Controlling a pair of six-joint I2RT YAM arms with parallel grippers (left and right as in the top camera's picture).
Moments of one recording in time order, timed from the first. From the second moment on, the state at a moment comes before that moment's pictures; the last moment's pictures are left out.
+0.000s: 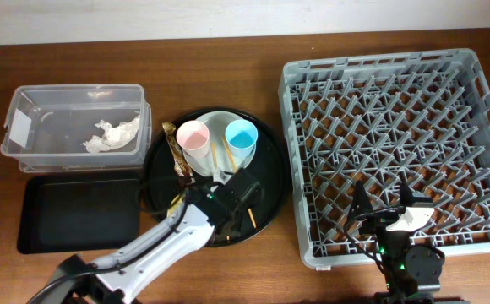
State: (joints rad) left arm -0.75 1.52 0.91 -0.80 -0.21 -0.53; right arm 0.00 0.01 0.01 -0.08 -0.01 0.21
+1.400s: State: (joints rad) left arm 0.93 1.39 0.81 -0.61 1.26 0.02; right arm 0.00 0.01 0.01 -0.08 -0.01 0.21
